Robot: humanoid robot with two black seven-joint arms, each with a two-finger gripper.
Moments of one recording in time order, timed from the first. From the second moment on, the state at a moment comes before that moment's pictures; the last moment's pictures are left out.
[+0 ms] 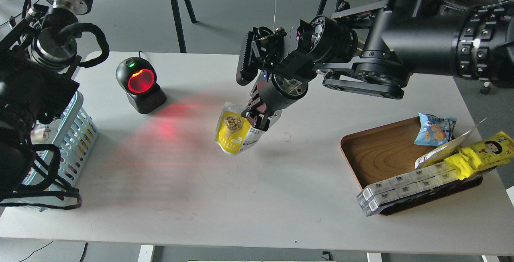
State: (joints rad) left arm -1.12 0.27 -0.74 -0.27 -0.34 -0.49 -0.23; right arm 1.82 0.00 -0.65 1.02 -1.45 0.28 0.49
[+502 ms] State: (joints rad) left arm -1.12 0.27 -0.74 -0.27 -0.34 -0.49 -0.23; right arm 1.81 0.00 -0.65 1.02 -1.43 0.29 0.49
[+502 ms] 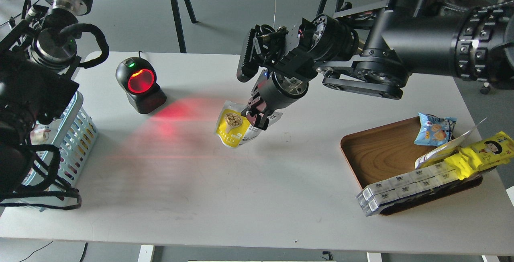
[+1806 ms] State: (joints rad) left arm -1.12 0.27 -0.74 -0.27 -0.34 -0.49 -0.23; right arm 1.97 -0.04 -0.62 1.18 -1.39 0.29 0.49
